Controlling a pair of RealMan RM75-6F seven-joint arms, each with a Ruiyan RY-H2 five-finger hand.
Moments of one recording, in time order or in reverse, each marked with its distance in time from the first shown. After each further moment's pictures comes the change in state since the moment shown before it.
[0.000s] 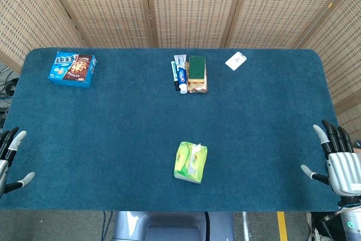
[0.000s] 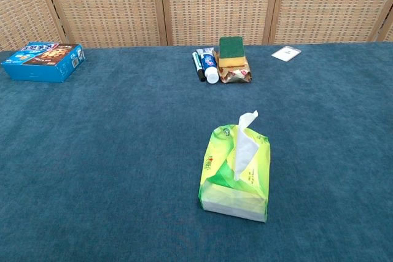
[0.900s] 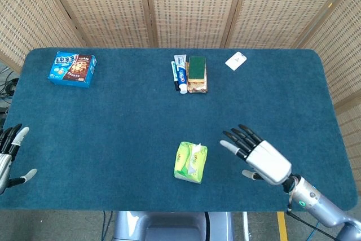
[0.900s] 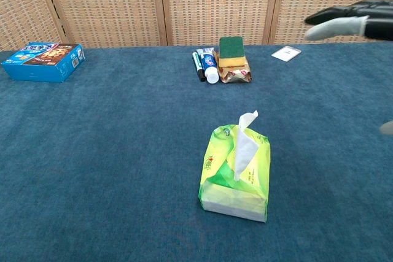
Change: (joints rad) left arm -0.040 0.002 -0.023 -0.015 -0.071 -0.091 0.010; right arm 0.397 -0.003 -0.031 -0.002 -0.461 -0.303 0.008
